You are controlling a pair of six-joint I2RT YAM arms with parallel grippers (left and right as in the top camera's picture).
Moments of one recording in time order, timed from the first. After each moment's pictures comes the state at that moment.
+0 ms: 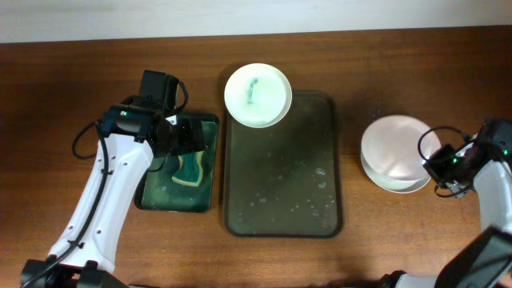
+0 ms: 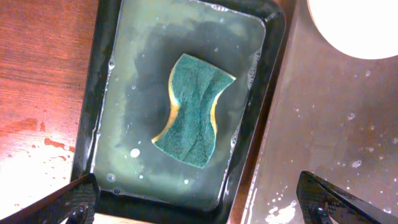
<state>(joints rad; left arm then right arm) -0.19 1.56 1.40 -1.10 -0.06 -0.34 -0.57 1.54 1.00 -0.76 -0.18 0.34</state>
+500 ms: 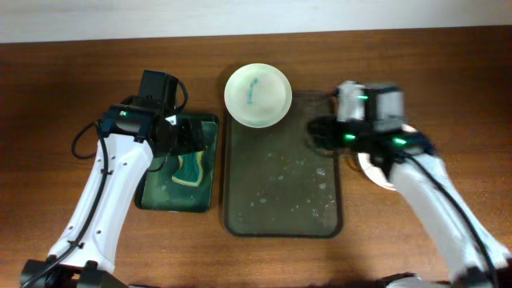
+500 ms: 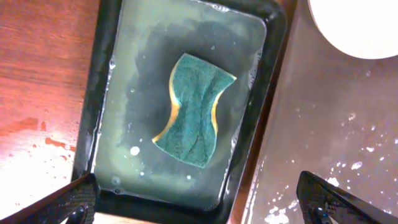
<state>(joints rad) -0.19 1.56 1.40 -1.10 -0.06 -0.34 0.19 1.44 1.07 -0.49 -0.31 0.17</state>
